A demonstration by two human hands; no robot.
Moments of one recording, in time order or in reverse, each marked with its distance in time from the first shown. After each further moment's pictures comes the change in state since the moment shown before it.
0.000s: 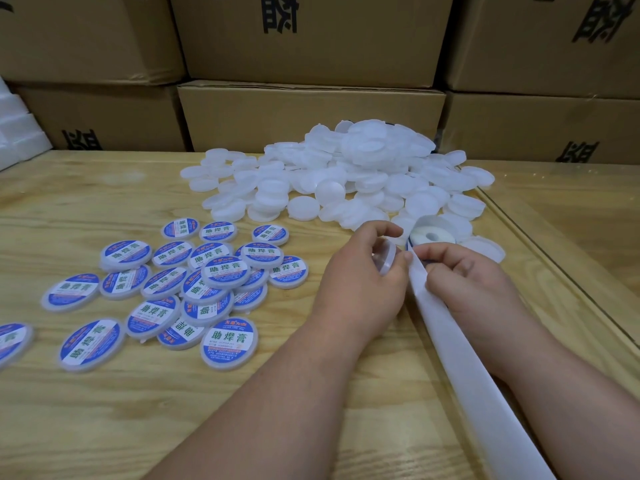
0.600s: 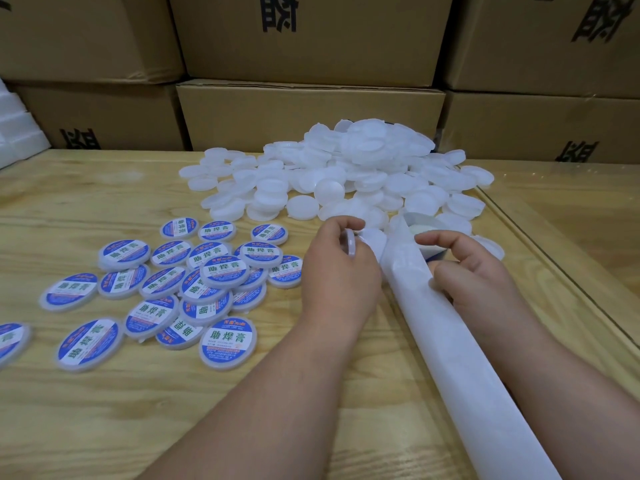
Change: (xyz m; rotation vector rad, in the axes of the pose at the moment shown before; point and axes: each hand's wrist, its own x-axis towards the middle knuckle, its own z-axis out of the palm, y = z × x) left_hand 0.005 0.001 -0.008 -0.113 0.273 -0.143; right_hand 0.005 0.005 -0.005 0.079 -0.014 0.027
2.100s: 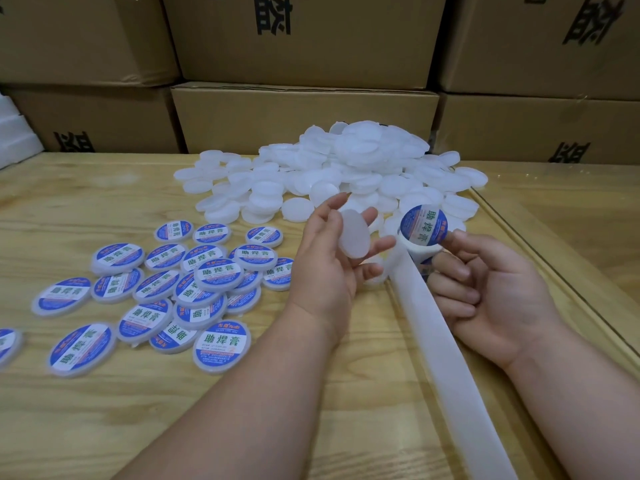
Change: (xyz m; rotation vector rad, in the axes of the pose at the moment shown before) left_hand 0.001 0.015 -0.011 -0.775 -0.283 -0.198; right_hand 0.012 -0.001 -0.021 0.618 -0.089 0.209
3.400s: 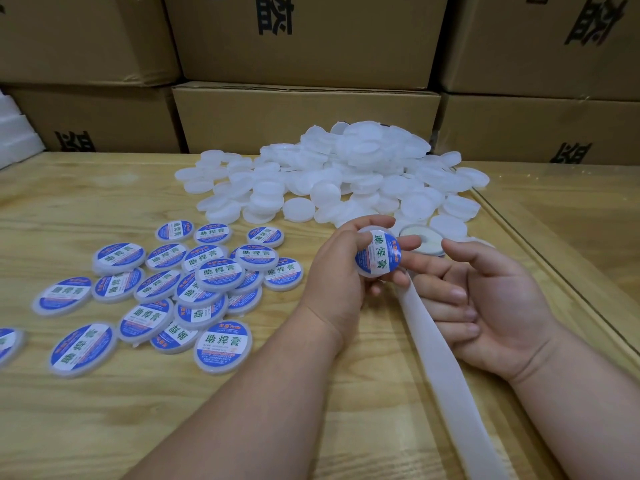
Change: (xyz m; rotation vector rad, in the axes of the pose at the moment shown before) left_hand 0.004 -0.008 0.003 0.115 -0.155 -0.114; right_hand -0.001 -0.002 -0.003 0.093 -0.353 0.361
